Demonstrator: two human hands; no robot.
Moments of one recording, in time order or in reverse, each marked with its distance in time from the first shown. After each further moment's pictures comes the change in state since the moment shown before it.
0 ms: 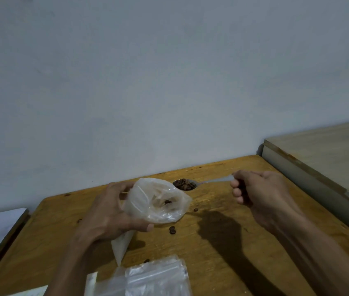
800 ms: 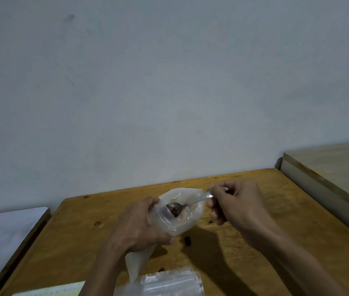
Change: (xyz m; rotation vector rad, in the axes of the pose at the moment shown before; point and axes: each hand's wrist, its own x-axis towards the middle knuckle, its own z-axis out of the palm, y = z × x) left_hand 0.003 -0.006 0.023 0.107 -0.068 -0.049; right_hand -0.014 0.010 0.057 -0.275 -0.219 -0.236
